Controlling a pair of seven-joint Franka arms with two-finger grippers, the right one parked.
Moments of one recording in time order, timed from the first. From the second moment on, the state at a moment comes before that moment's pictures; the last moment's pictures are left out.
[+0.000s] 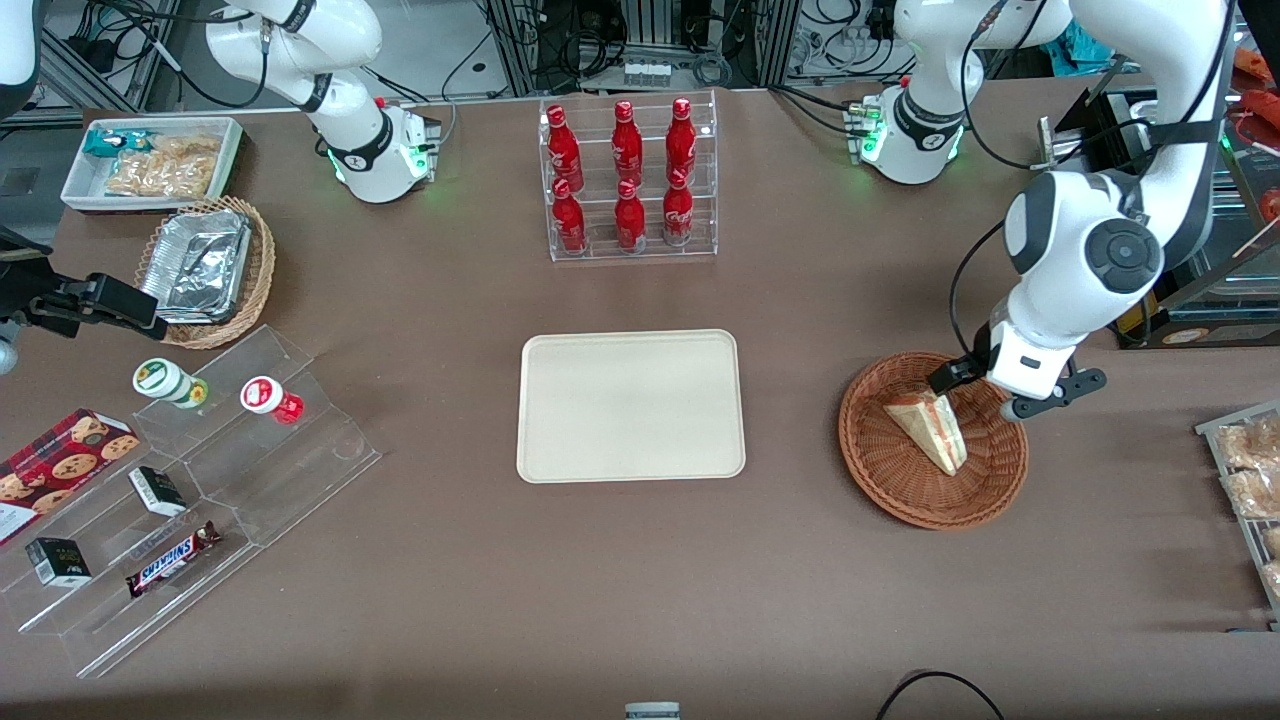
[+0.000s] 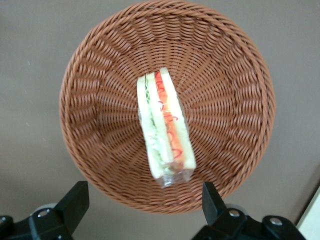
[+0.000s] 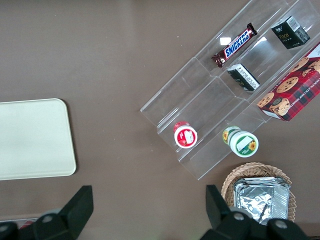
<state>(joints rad) -0.05 0.11 -0.09 -2.19 0.01 2.30 -0.61</state>
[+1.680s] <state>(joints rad) -0.06 0.31 -0.20 -1.91 0.02 2.12 -0.60</state>
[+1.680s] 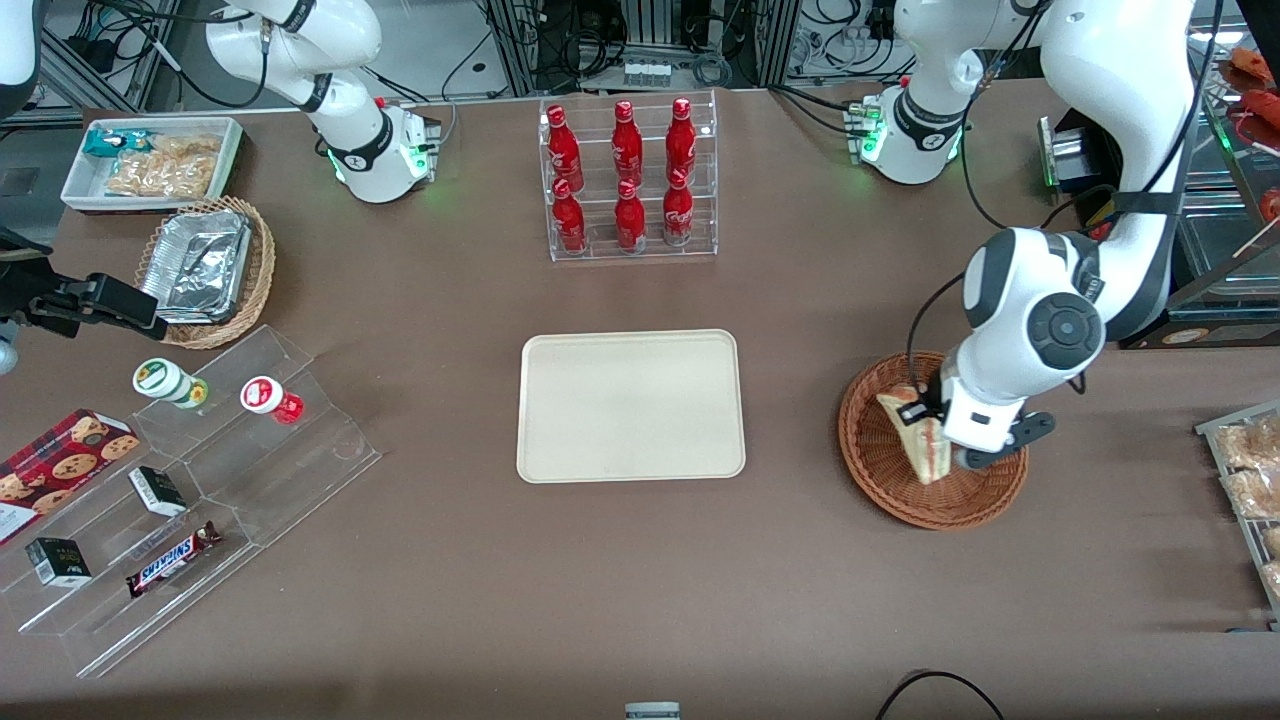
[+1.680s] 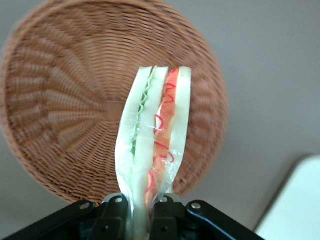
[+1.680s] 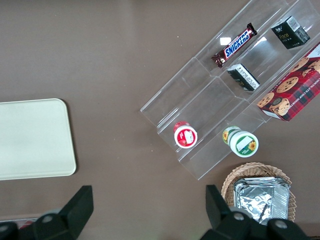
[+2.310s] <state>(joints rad) -0.23 0.56 -0.39 -1.60 0.10 2.06 -0.73</state>
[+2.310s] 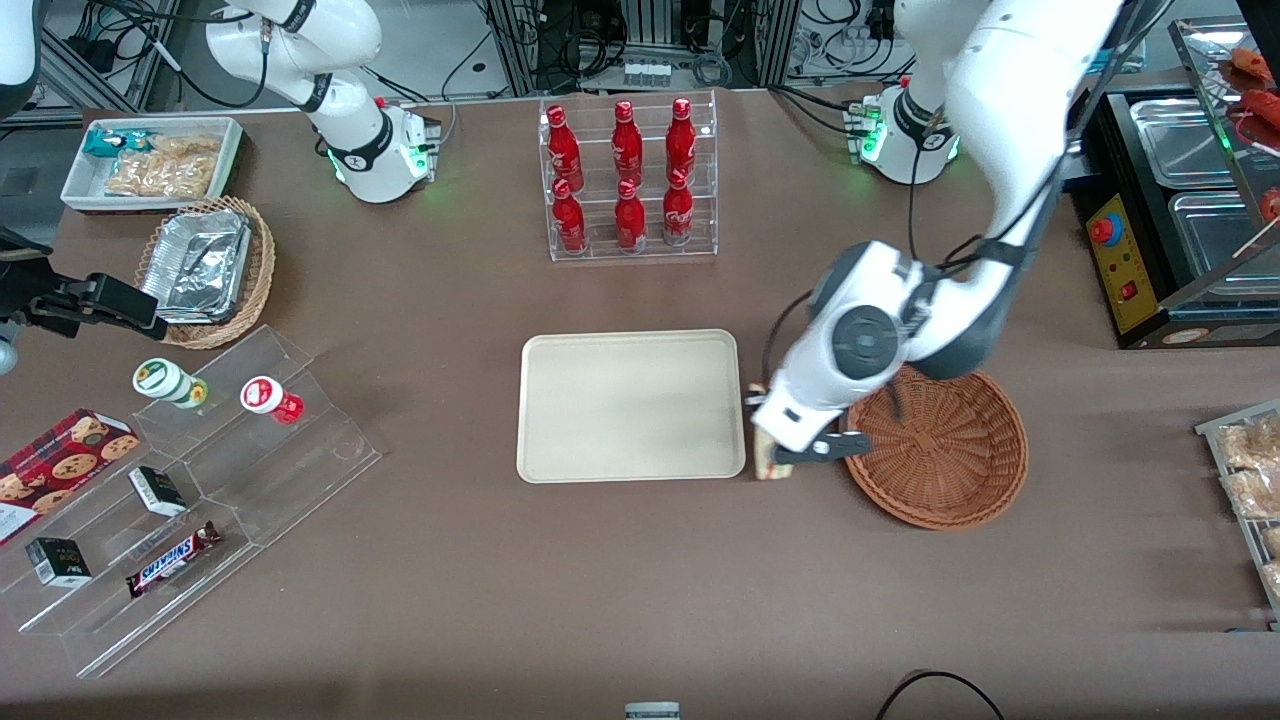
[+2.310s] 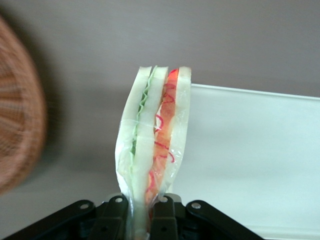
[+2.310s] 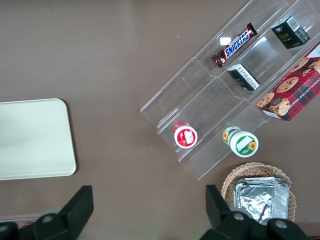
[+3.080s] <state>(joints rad) -0.50 0.74 -0.39 -1.41 0.21 2.06 -1.01</state>
